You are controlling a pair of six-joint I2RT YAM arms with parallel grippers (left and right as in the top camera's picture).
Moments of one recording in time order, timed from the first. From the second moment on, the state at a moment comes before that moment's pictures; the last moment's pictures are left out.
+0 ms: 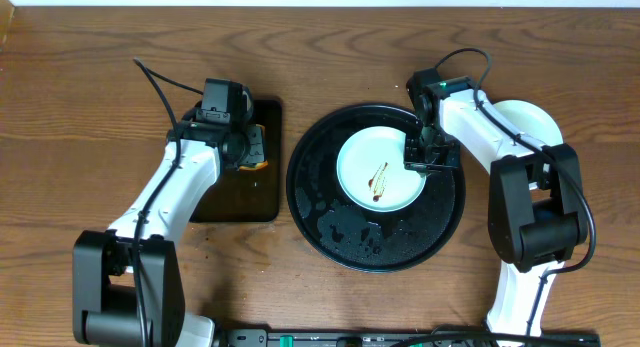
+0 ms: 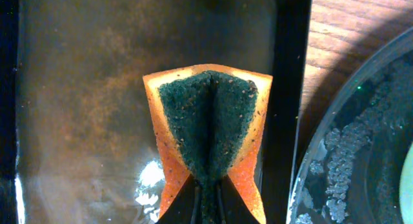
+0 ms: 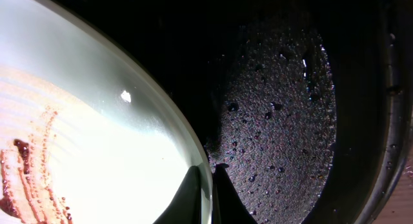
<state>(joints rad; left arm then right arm) -0.14 1.64 1.07 -0.59 0.07 -0.24 0.28 2.09 1.48 -1.09 0.00 0.43</state>
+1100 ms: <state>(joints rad) -0.14 1.54 1.06 -0.66 0.09 -0.33 0.27 2.09 1.48 -1.08 0.00 0.43</state>
